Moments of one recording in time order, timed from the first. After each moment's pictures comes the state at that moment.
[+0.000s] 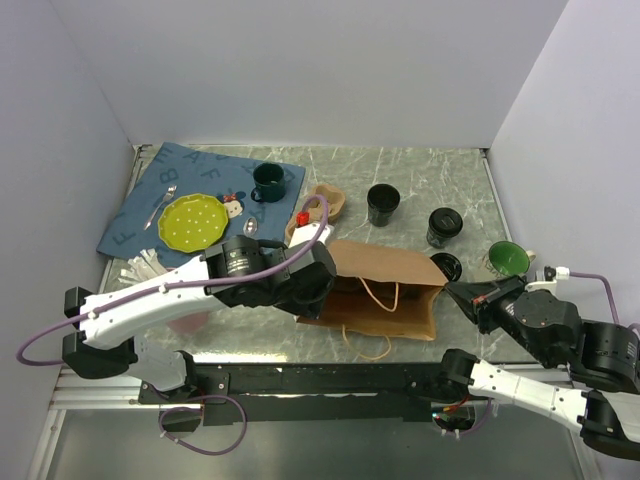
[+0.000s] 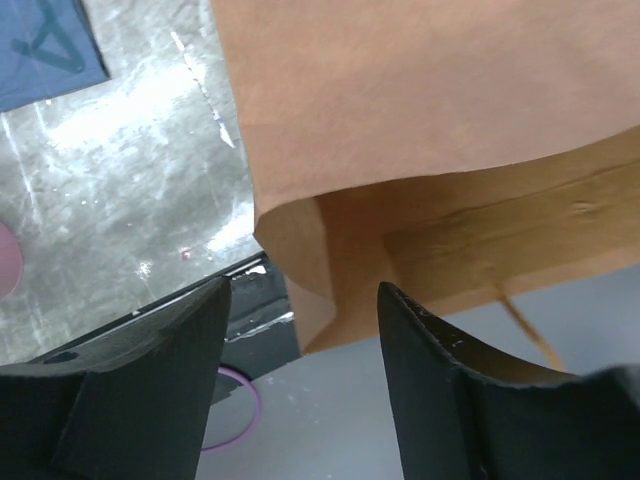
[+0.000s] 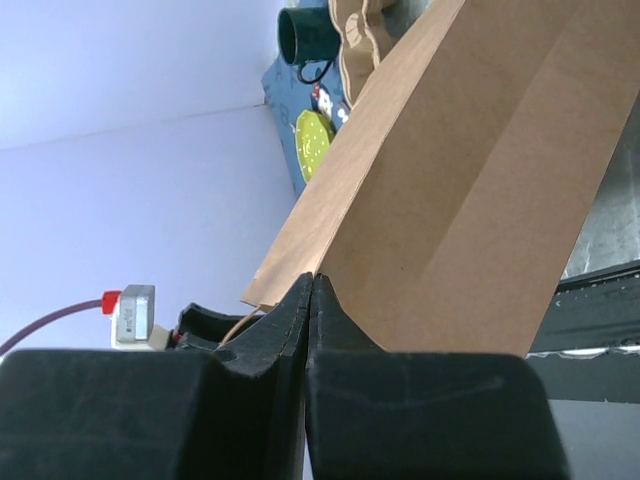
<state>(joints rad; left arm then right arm) -1.30 1.43 1.69 -1.33 -0.34 -0.84 1.08 0.42 1.20 -1.37 0.62 1.82</state>
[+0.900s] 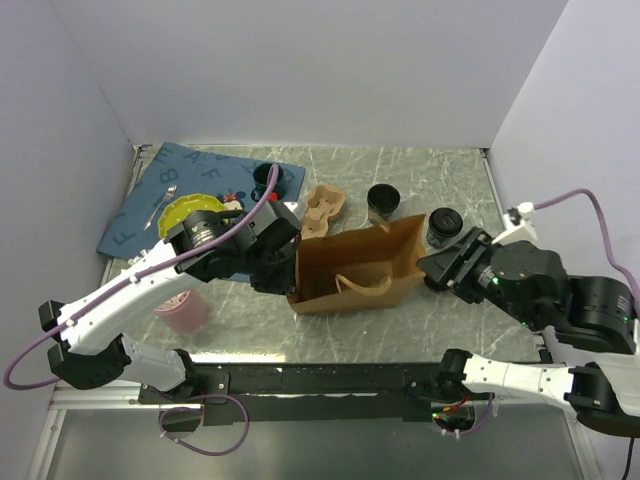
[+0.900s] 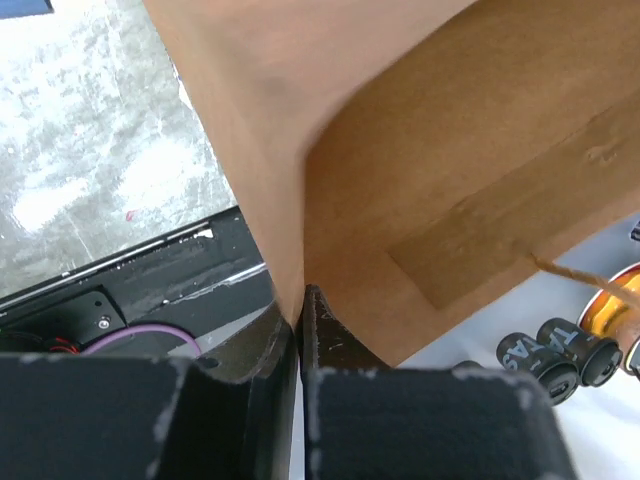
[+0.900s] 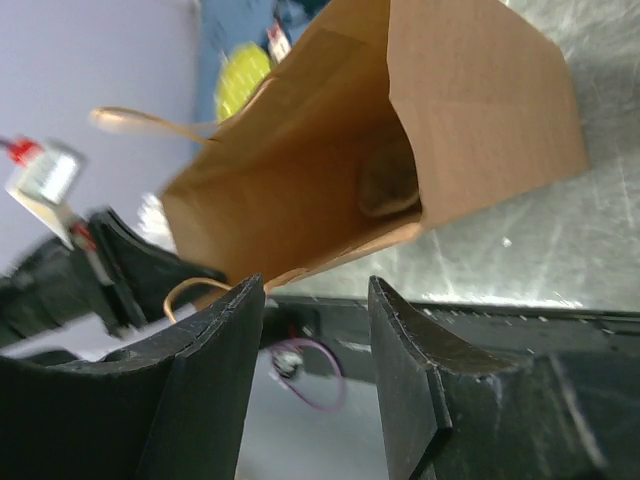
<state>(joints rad) -1.07 1.35 1.70 -1.35 -0.07 -0.86 1.08 0.80 1.57 -1.37 0.55 1.28</state>
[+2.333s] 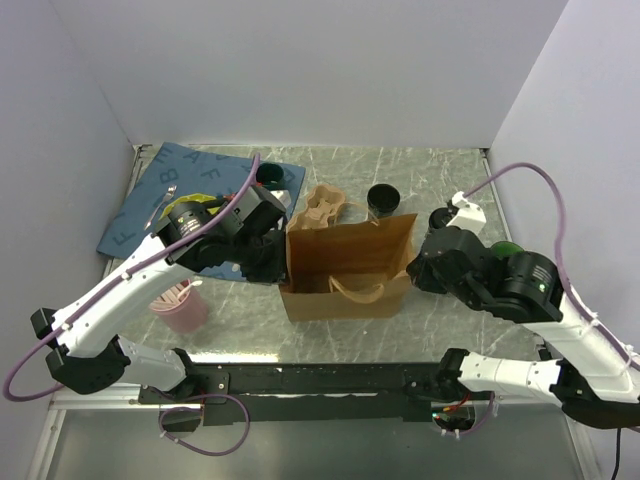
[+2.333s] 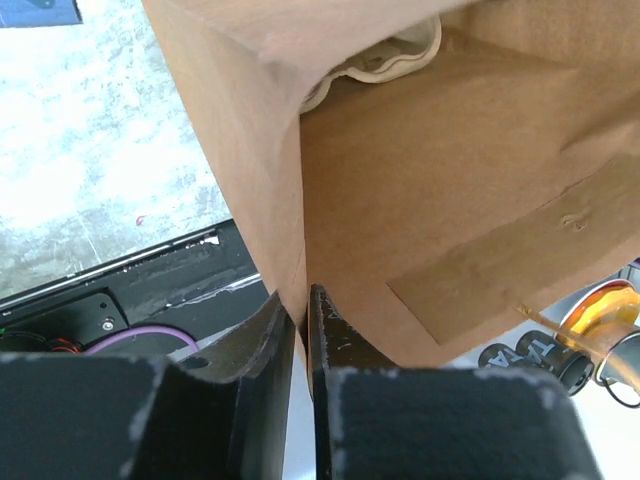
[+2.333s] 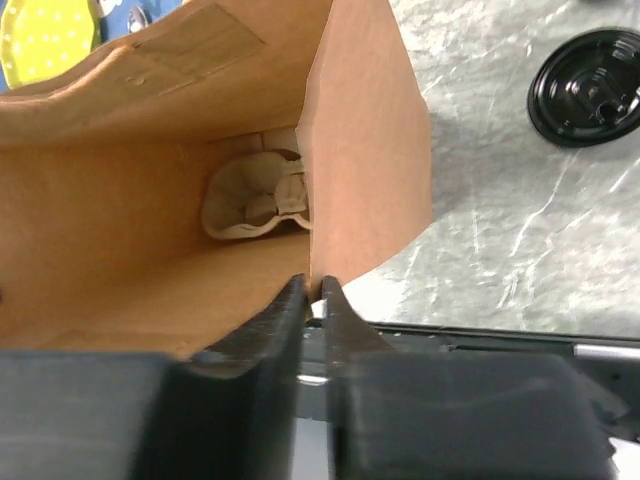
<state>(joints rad) -0.95 1.33 1.70 -1.35 0.00 -0.82 1.01 0.96 1.47 -1.38 0.54 0.99</state>
